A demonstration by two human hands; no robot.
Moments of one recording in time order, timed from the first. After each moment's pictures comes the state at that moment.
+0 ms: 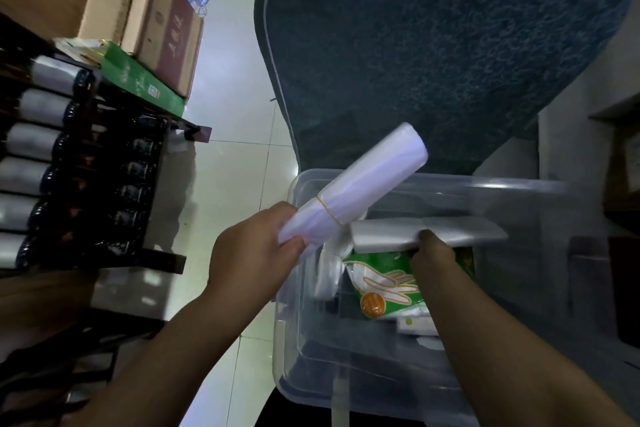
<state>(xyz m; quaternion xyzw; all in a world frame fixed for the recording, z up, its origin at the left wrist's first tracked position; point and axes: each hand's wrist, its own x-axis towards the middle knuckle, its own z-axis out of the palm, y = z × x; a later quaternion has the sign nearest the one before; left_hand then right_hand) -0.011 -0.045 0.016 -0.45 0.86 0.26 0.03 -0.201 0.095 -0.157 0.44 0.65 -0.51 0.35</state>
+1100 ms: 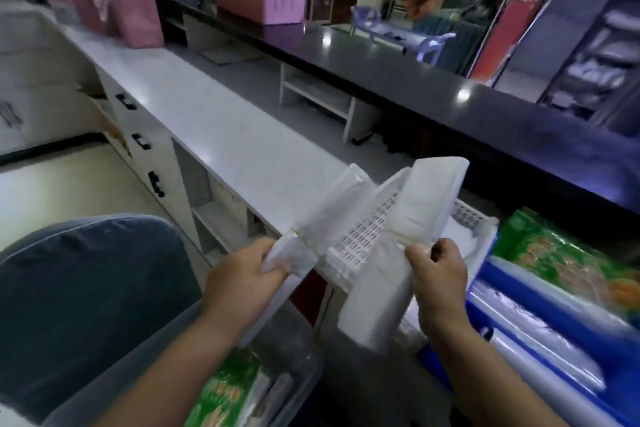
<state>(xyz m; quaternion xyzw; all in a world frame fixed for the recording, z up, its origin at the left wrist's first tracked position) -0.172 0.207 0.249 0.01 0.92 0.37 -0.09 -0.170 0.451 0.267 0.19 0.75 -0.60 -0.20</state>
